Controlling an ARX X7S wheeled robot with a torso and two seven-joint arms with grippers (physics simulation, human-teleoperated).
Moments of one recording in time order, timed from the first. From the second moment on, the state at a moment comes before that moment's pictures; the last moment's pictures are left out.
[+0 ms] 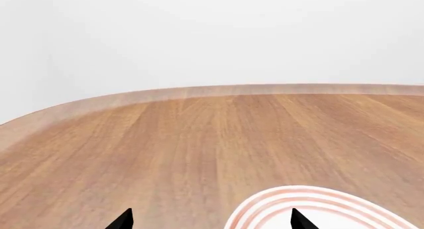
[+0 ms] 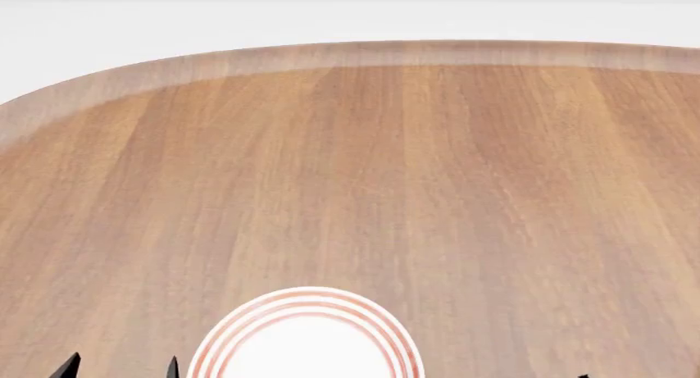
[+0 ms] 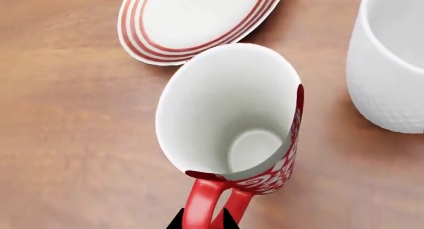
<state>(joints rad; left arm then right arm) -0.04 -0.26 0.33 -0.02 -0.26 0.07 -0.30 0.27 0.14 0.14 -0.02 1.00 0.26 1.27</state>
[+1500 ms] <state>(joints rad) -0.05 -0.28 0.35 -0.02 -0.28 0.08 -0.32 0.42 0.25 -0.37 -0.39 1.00 0.52 0.95</state>
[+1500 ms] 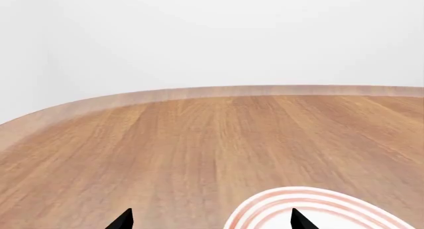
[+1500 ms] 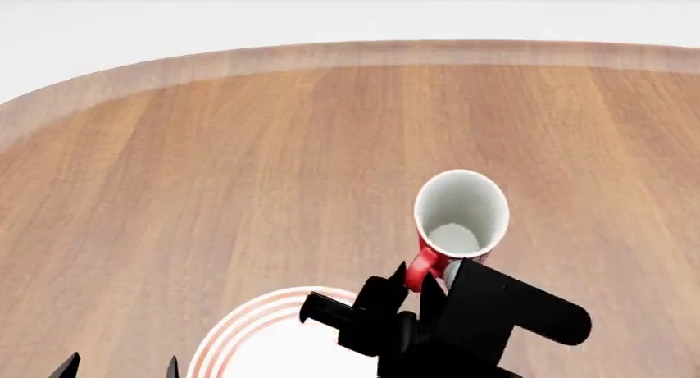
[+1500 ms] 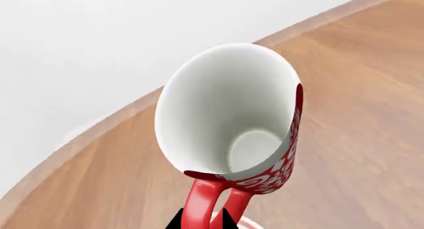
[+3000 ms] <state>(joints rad) -0.05 -0.29 0.37 -0.03 -0.29 0.08 -0.33 0.48 0.29 -0.60 0.04 0.91 0.46 0.33</state>
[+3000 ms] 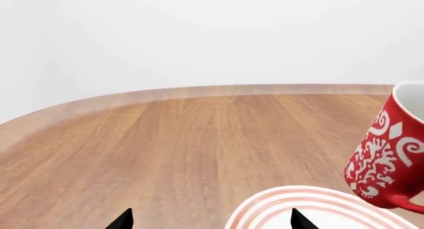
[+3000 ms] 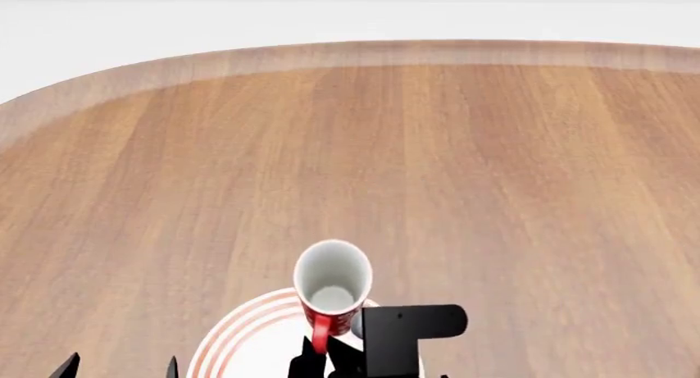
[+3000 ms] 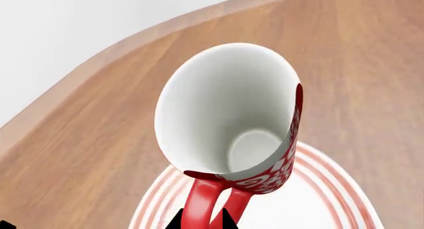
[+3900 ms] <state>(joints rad) -0.06 -0.30 0.38 -0.03 -0.30 0.09 -0.35 0.49 0.26 -0.65 0.21 0.91 0.45 0.23</state>
